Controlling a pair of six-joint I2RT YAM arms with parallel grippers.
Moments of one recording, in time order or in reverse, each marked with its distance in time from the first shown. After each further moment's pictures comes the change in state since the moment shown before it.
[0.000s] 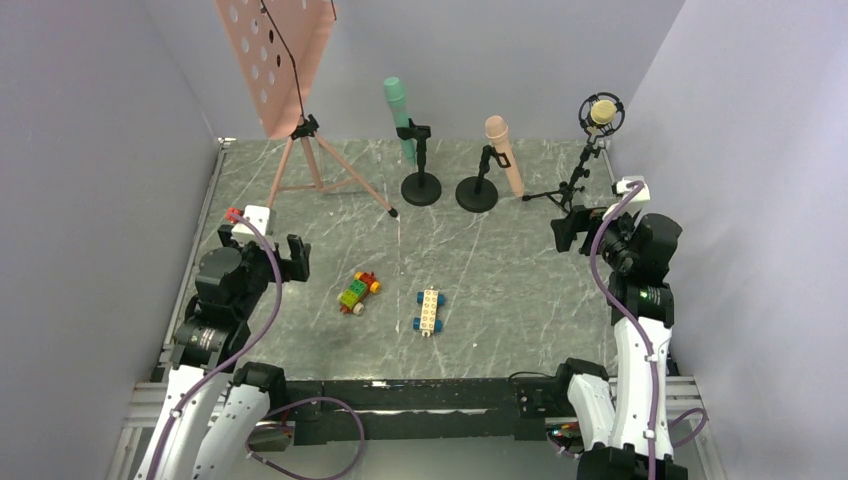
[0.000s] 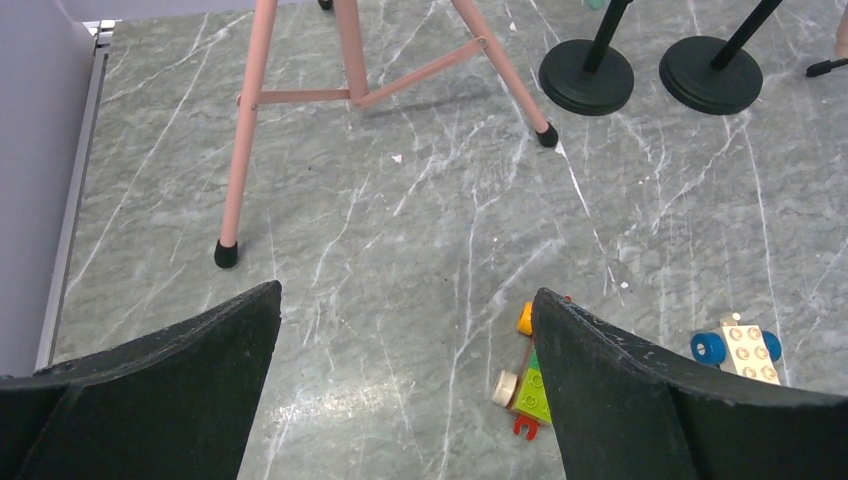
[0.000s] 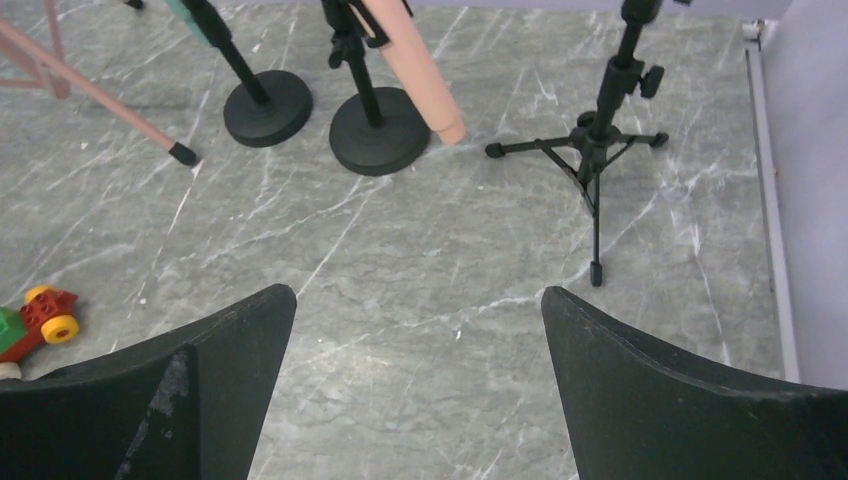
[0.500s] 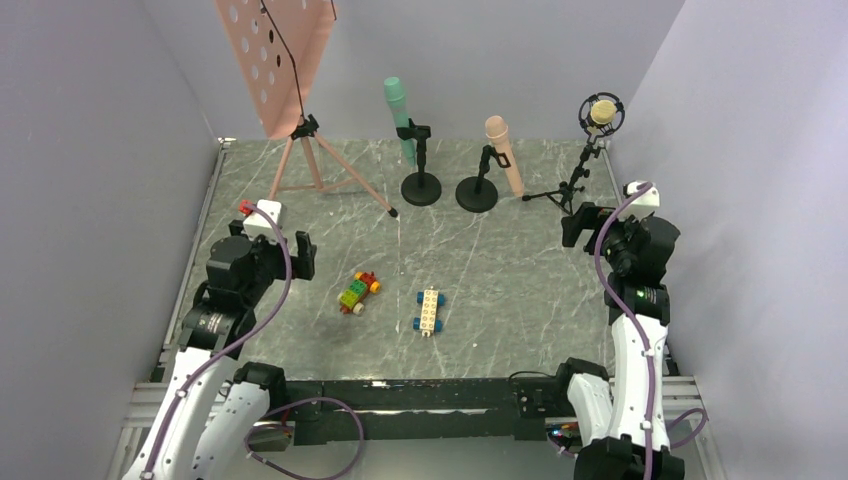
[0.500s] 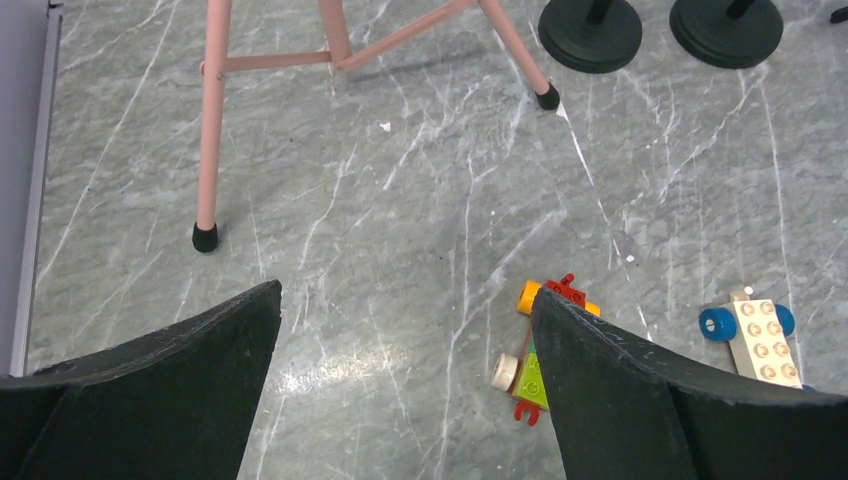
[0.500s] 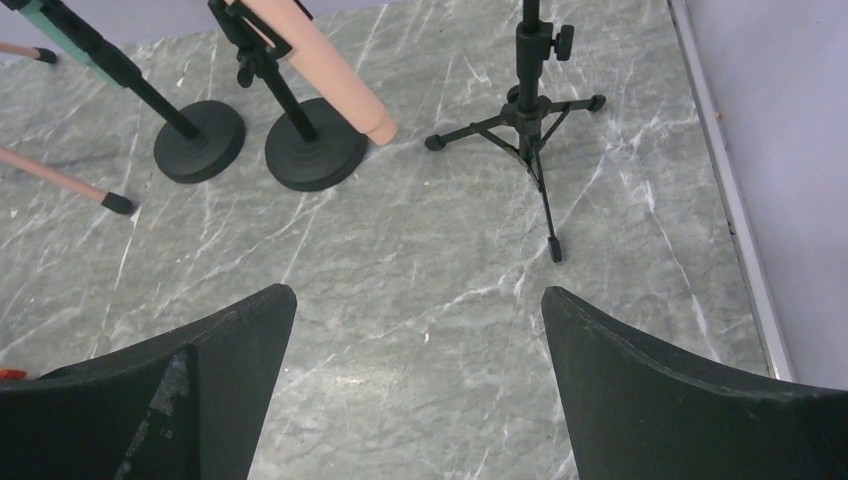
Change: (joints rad) left arm 0.000 0.079 0.000 0.006 0.032 0.010; right arm -0.031 0.012 -0.079 0.092 0.143 0.101
